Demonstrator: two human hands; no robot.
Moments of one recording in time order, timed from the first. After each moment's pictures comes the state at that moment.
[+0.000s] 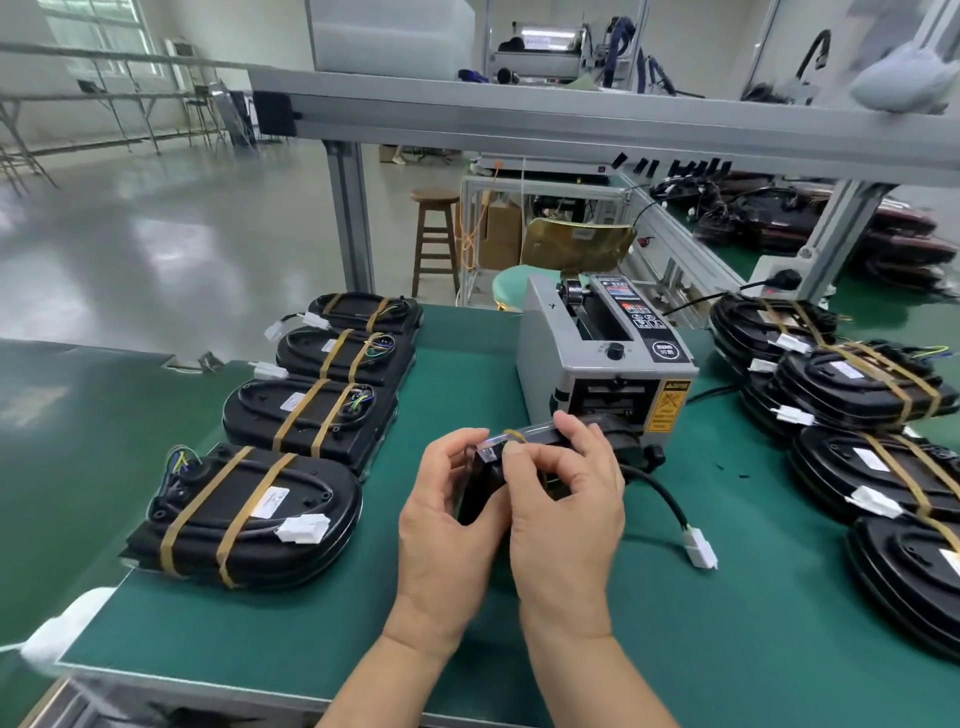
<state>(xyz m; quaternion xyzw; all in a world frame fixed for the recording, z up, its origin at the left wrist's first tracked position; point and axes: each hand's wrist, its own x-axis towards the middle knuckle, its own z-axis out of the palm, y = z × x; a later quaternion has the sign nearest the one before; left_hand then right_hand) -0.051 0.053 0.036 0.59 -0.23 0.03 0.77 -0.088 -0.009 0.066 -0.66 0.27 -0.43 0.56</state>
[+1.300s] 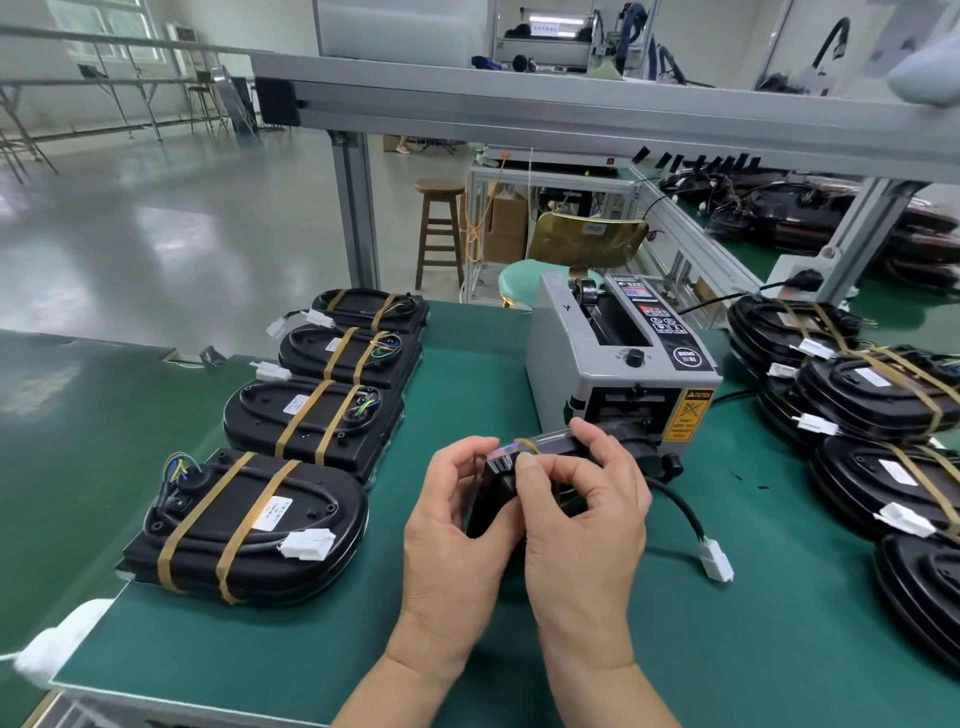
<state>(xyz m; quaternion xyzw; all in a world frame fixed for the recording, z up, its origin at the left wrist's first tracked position) -0.047 0.055 0.040 0.58 -0.22 0.01 0.78 -0.086 -0.011 0.062 -0.69 0.27 -0.42 0.52</state>
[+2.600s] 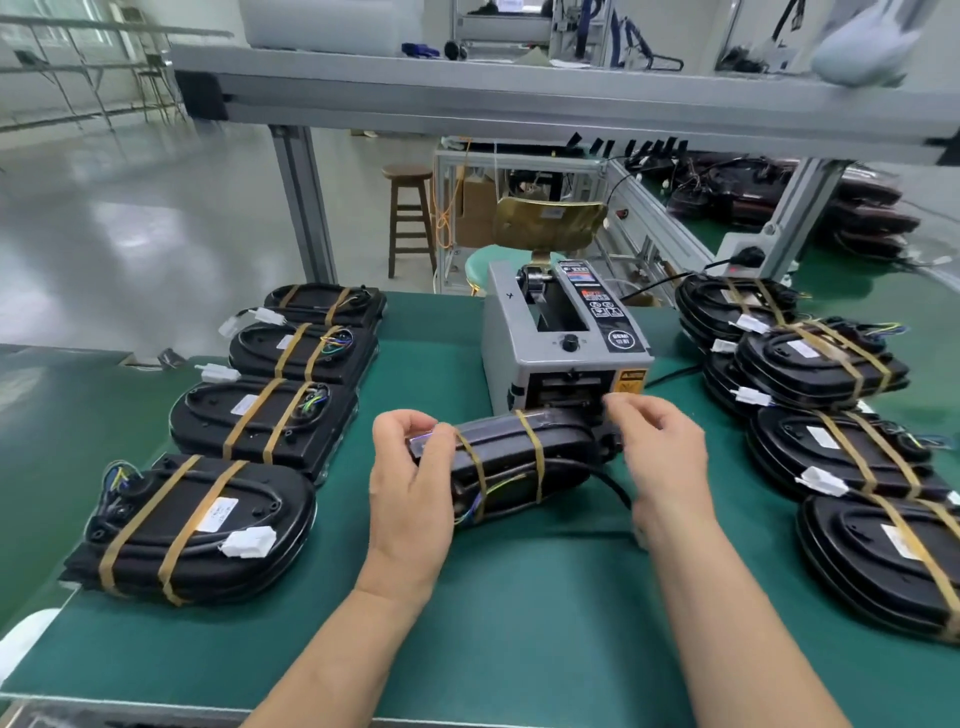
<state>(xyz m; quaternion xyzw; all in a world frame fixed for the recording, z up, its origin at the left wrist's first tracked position) -0.032 0.033 0.055 0.73 -0.11 0.05 0.68 -0.088 -0.145 0.071 -0.60 0.38 -0.36 0.60</state>
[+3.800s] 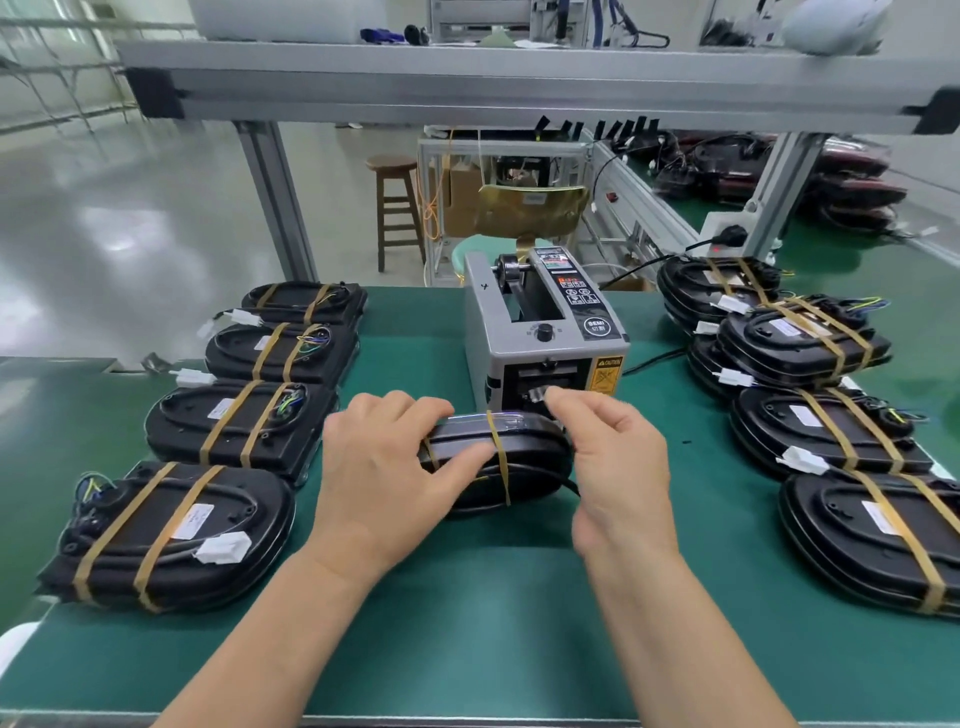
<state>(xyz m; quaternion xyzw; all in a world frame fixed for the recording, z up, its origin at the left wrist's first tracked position) -0.023 0.042 0.083 0.89 -0.33 0.18 0.27 -0.101 -0.100 0.091 -0.50 0.32 -0.37 0.71</state>
